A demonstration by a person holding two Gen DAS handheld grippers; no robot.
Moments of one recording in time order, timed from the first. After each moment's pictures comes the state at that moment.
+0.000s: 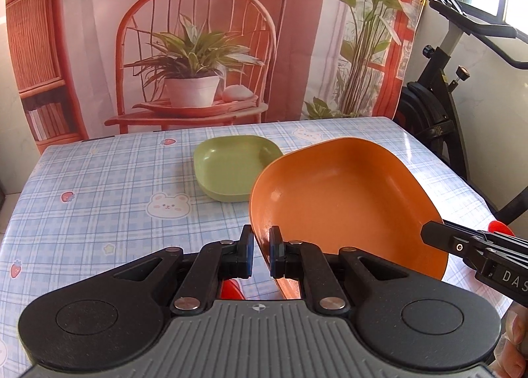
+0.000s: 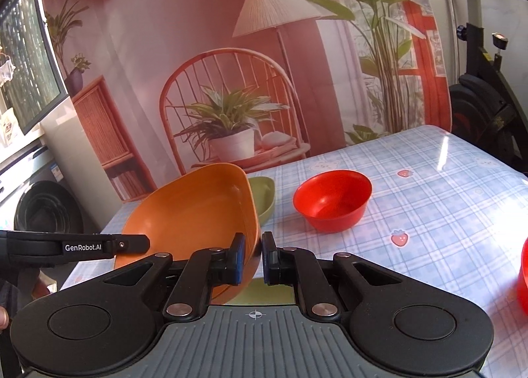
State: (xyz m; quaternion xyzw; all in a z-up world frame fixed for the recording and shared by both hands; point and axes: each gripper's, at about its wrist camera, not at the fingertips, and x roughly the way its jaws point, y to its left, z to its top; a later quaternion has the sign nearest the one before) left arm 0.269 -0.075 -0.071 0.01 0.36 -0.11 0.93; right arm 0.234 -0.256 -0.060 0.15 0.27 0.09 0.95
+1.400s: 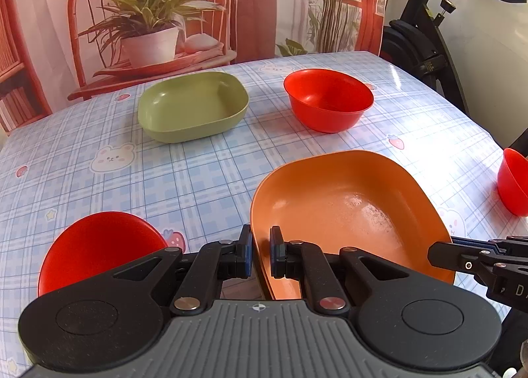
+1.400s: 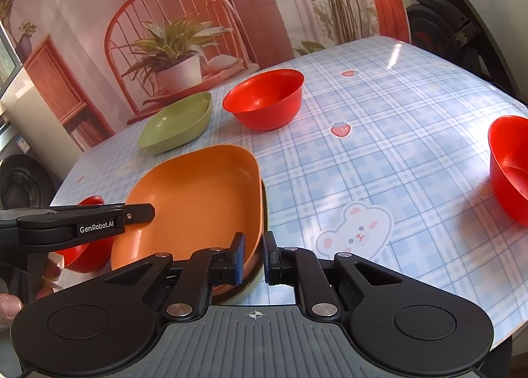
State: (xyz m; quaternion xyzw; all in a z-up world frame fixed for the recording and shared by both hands) left arm 0.283 -0.117 -0.136 0.06 0.41 -0.13 0.90; right arm 0.216 -0.291 -0.133 0.17 0.40 0.06 0.90
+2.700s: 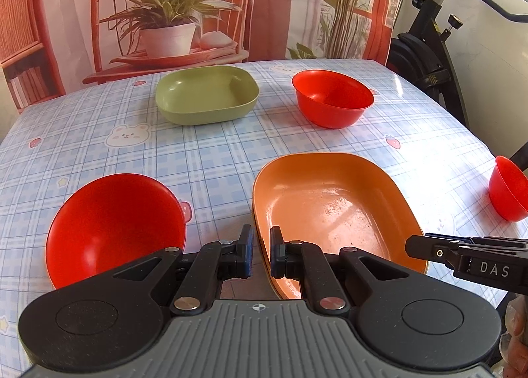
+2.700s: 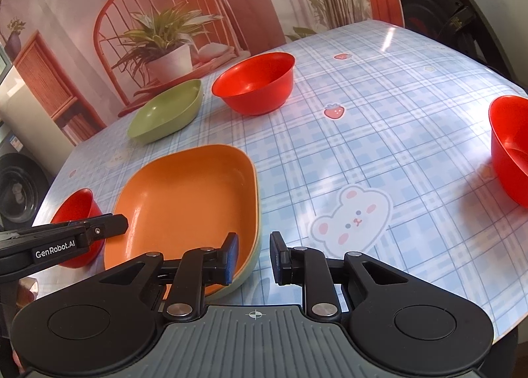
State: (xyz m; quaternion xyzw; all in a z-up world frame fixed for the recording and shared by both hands) left arm 0.254 -0.104 -0.137 0.03 0.41 -0.11 0.91; right arm 0.219 -0.293 -0.147 0.18 0.42 0.04 0.89
